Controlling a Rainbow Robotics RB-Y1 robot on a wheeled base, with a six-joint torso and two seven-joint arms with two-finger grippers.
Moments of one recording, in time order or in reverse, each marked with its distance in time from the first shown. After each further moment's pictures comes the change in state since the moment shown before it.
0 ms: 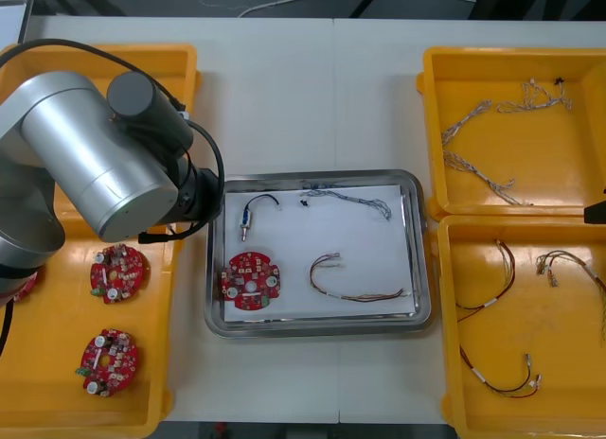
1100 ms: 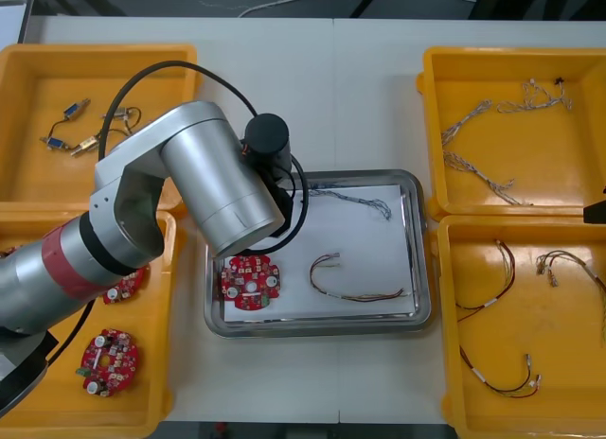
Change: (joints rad) right arm 0.000 0.000 0.000 -0.004 -0.003 0.000 0.000; left arm -0.158 -0.175 -0.247 0.214 -0.102 -0.049 0.047
